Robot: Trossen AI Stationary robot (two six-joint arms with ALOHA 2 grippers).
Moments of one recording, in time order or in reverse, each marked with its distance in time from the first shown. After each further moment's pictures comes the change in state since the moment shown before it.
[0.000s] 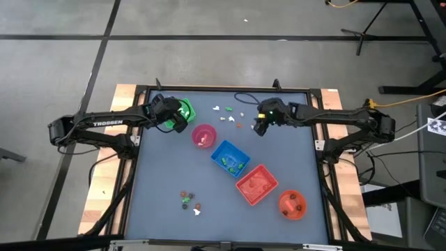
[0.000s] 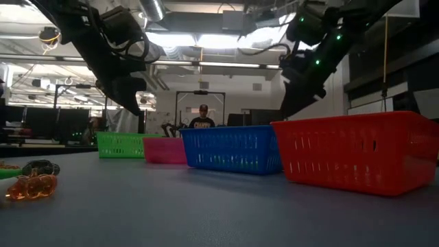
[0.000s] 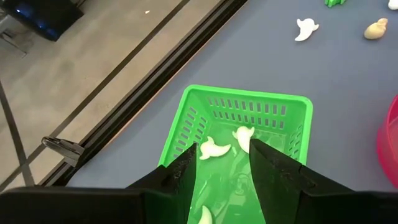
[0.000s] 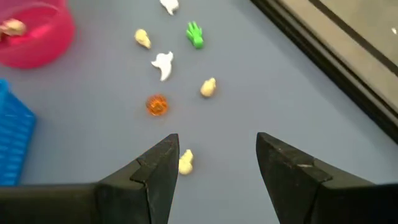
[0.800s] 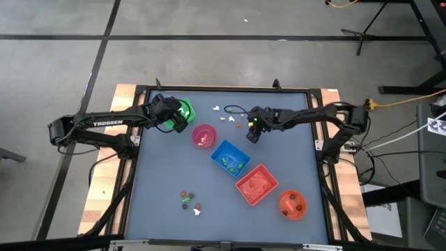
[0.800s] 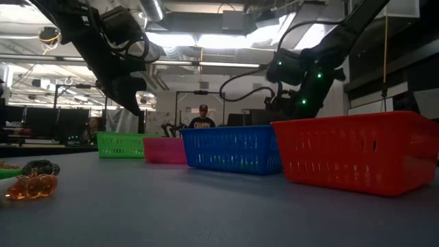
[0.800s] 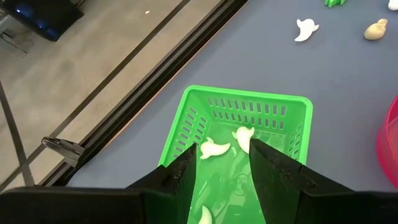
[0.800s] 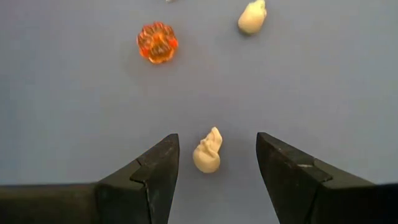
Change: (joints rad) left arm 0.000 0.000 0.000 0.000 0.000 0.000; right arm 0.001 0.318 0.000 0.116 -0.051 0.002
